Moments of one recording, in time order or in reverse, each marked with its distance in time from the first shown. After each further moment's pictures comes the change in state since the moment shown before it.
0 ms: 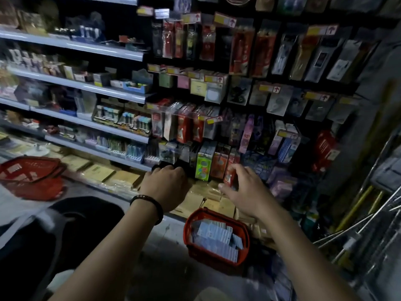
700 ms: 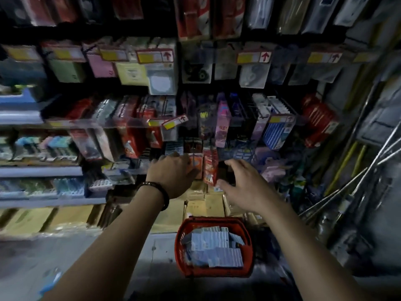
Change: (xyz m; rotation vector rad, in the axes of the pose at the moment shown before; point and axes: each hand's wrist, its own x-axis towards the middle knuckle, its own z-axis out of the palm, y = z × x) left_hand 0.382 0.011 0.090 0.045 -0.176 0.344; right_hand 0.274 0.090 0.034 0.024 0.034 0.328
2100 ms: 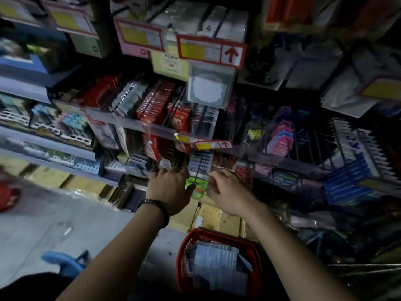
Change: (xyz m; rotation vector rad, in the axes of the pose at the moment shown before) left_hand 0.134 -0.100 0.075 -0.042 -0.088 -0.319; right_hand 0.263 -0.024 0.104 -0.098 -0.462 -0.218
